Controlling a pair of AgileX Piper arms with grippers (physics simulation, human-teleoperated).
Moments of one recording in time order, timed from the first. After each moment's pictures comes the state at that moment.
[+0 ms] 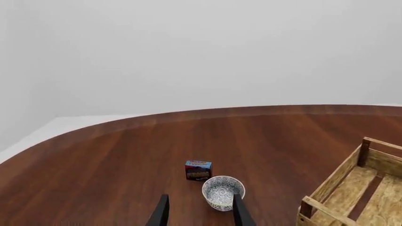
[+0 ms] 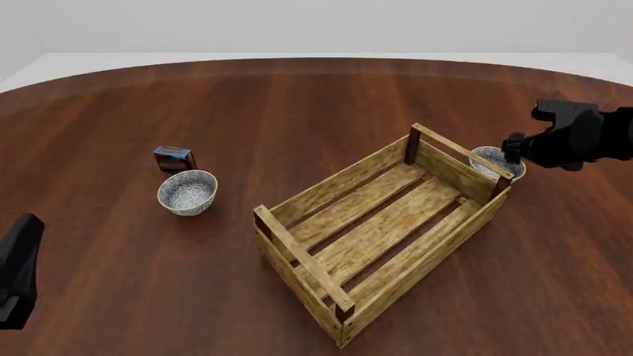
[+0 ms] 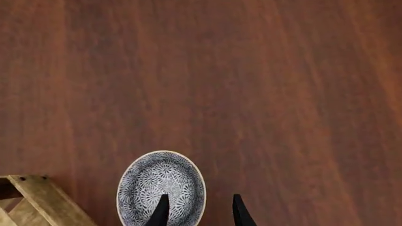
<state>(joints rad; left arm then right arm) -0.03 0.00 -0.07 0.00 0.04 -0.22 1.96 -1.22 0.13 -0.01</state>
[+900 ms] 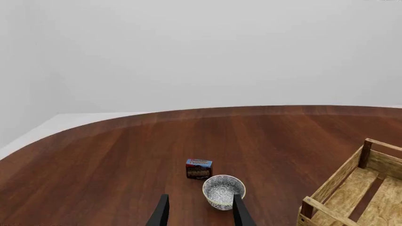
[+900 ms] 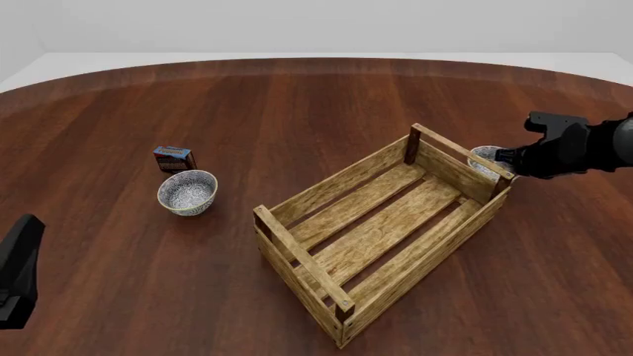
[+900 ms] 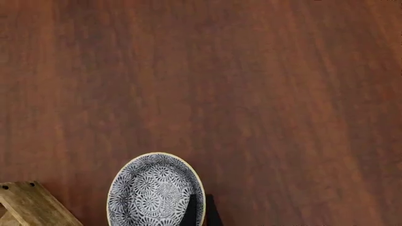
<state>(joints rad) -0.02 0.00 -0.06 0.00 0.02 -0.22 2.03 -1.22 0.08 0.02</state>
